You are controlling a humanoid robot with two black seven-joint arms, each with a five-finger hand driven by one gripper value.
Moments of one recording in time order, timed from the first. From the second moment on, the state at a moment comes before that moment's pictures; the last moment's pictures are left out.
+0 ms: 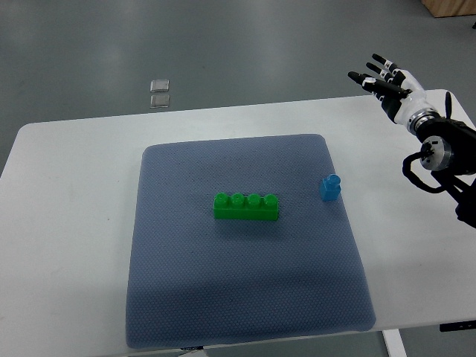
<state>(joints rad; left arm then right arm) 0.01 0.00 -0.10 -0.15 0.07 0.00 0.02 0.81 -0.39 0.69 0.76 -0.20 -0.09 0.20</state>
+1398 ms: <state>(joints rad) 0.01 0.00 -0.10 -0.15 0.07 0.00 0.02 1.89 -0.63 -0.75 1.28 -0.54 -0.11 0.18</state>
